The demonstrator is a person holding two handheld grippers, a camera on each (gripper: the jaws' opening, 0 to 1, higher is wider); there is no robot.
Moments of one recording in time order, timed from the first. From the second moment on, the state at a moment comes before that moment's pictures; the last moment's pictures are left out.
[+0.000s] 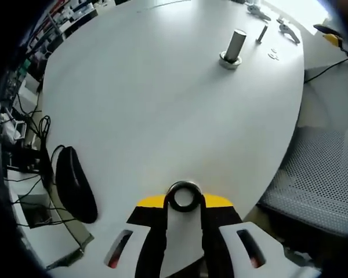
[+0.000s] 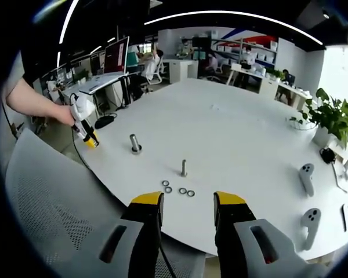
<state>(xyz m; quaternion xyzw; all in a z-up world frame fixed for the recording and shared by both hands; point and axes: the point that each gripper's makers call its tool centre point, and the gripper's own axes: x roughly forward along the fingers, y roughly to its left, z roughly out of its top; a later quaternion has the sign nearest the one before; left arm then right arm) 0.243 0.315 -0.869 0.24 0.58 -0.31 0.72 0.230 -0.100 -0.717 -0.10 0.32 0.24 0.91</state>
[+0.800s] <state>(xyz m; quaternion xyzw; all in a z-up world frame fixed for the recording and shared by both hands) 0.287 0.244 -0.810 0.29 0.50 -0.37 0.73 0.230 -0.101 -0.716 -0.10 0.32 0.24 0.91</state>
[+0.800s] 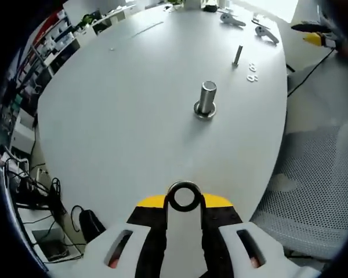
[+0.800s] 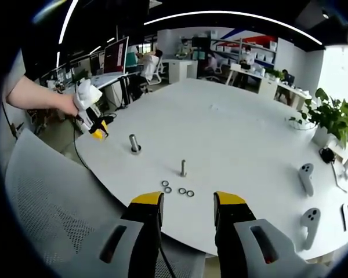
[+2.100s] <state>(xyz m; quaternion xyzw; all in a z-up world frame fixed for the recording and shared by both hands) 0.327 0.137 -0.798 0.35 0.45 -0.47 0.68 0.232 -0.104 -0.714 -0.10 0.32 0.23 0.91</state>
